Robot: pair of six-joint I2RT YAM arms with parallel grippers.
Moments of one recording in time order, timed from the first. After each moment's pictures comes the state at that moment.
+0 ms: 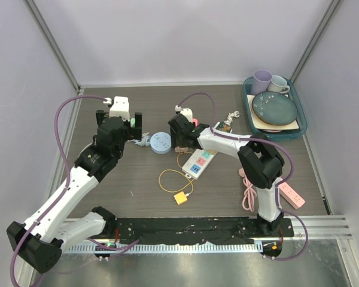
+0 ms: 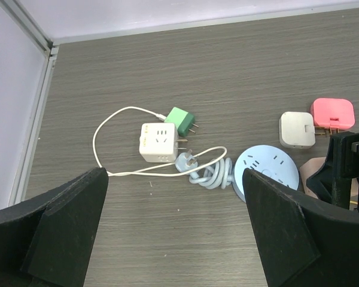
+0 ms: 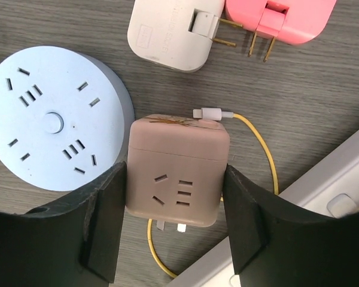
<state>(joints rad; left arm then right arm) -0.53 0.97 0.96 -0.30 -0.53 -0.05 0.80 1.98 1.42 -0.35 0.35 0.56</state>
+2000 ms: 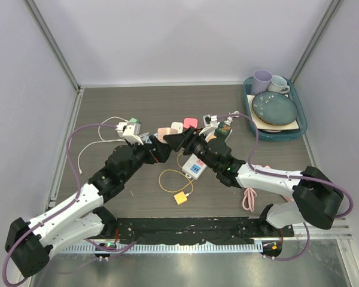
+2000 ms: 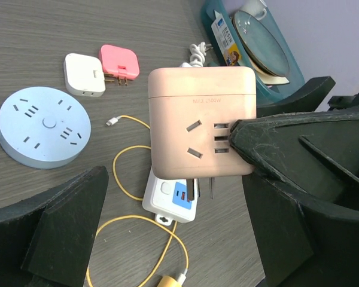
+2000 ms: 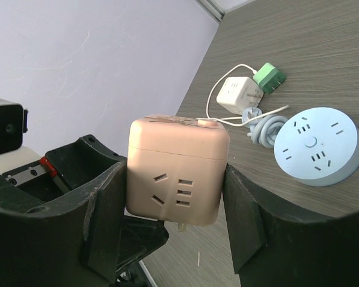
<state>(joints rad) -0.72 0.85 0.56 0.12 -0.15 -0.63 0.91 1.37 0.71 0.68 0.16 0.83</state>
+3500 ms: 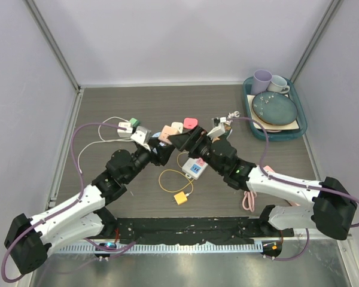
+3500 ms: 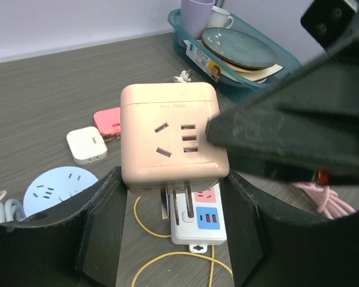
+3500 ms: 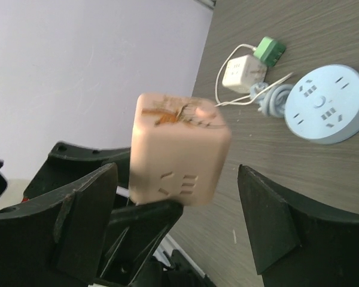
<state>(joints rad) -0.78 0.87 0.51 0.37 -0.10 -0.25 0.97 1.23 0.70 0.47 0.30 1.07</state>
